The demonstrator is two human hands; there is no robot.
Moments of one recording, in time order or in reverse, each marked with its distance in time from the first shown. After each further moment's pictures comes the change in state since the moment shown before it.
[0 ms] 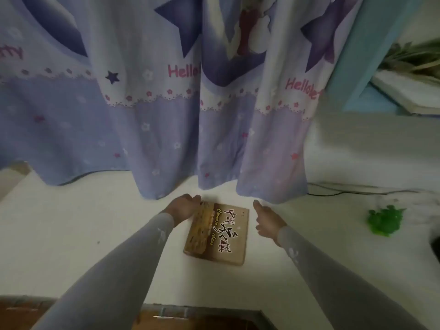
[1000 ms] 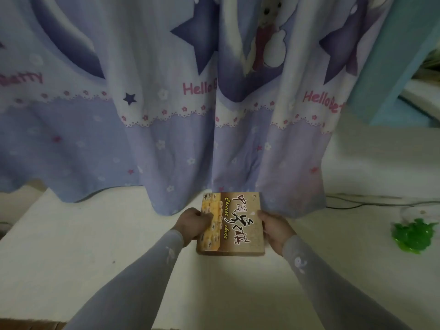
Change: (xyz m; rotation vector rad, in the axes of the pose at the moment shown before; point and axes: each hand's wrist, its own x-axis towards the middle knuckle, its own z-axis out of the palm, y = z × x) left_hand 0.016 -0.017 -0.007 -0.423 0.002 -0.063; right_hand 0.024 -0.014 0.034 0.450 -0.055 -0.072
